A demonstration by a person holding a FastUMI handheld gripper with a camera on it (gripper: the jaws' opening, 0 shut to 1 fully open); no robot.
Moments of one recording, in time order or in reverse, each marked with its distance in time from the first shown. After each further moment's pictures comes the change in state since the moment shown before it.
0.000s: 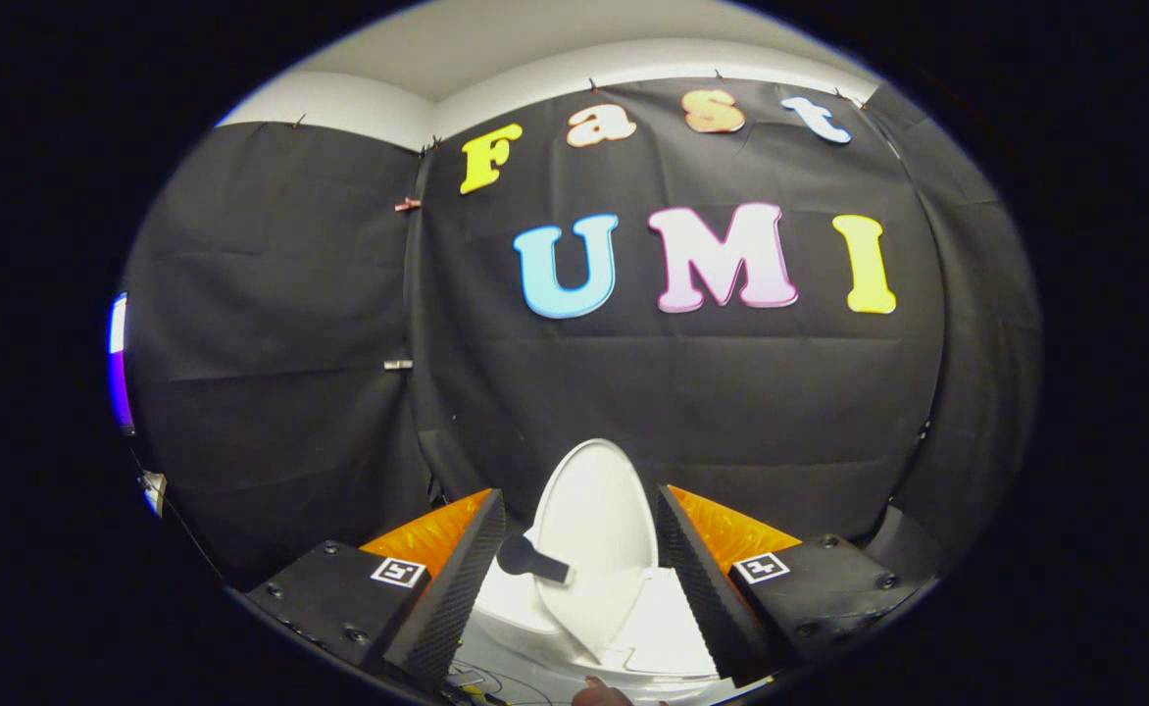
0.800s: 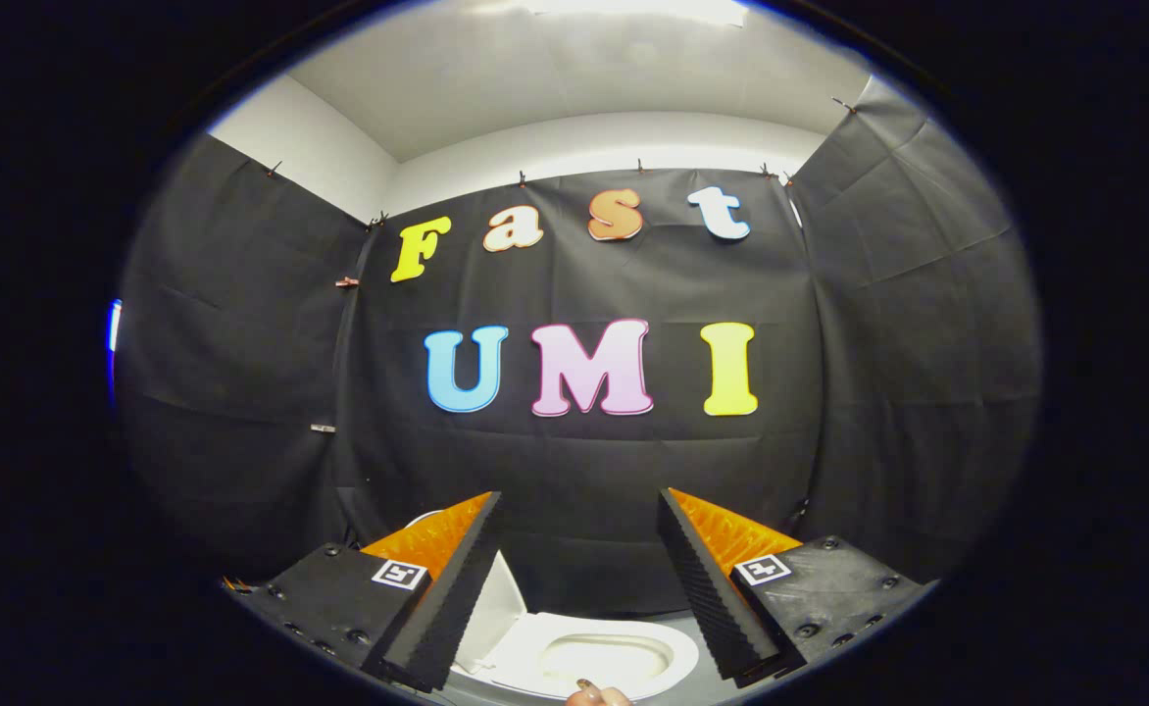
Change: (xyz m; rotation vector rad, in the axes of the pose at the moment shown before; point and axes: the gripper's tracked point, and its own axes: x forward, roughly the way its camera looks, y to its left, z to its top) arm -0.158 -0.180 0.099 -0.080 -0.250 -0.215
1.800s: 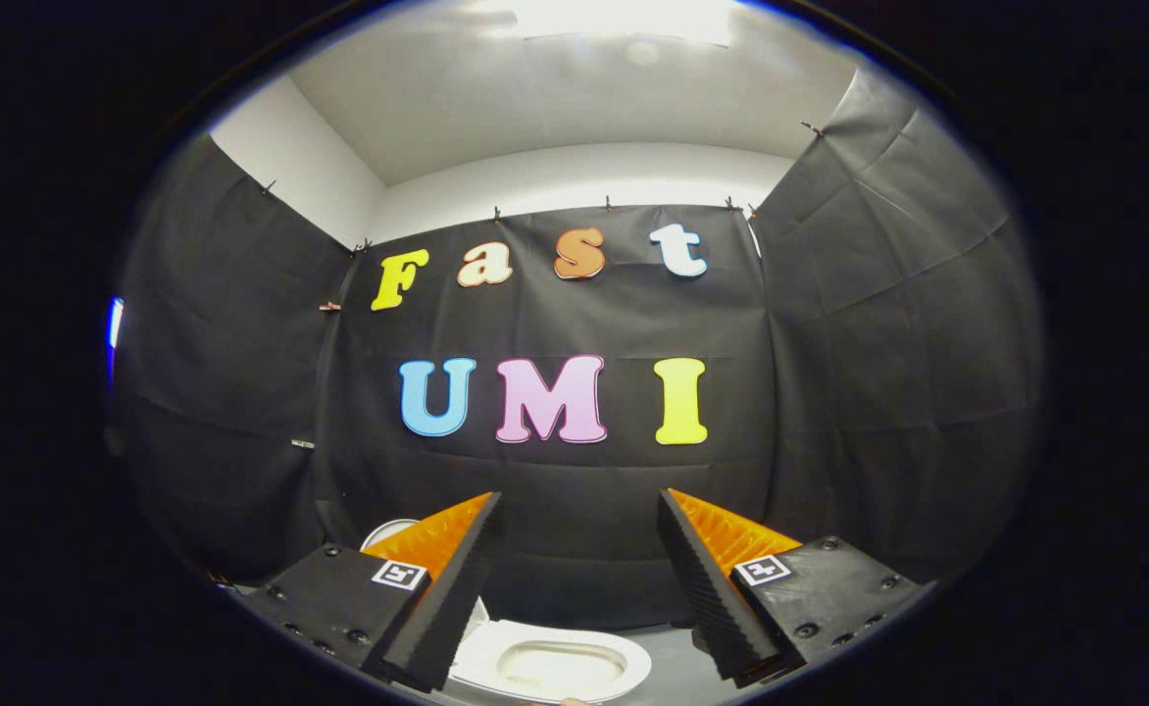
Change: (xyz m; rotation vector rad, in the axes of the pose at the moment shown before) arm -0.062 -0.058 0.028 -0.006 -0.087 -0.027
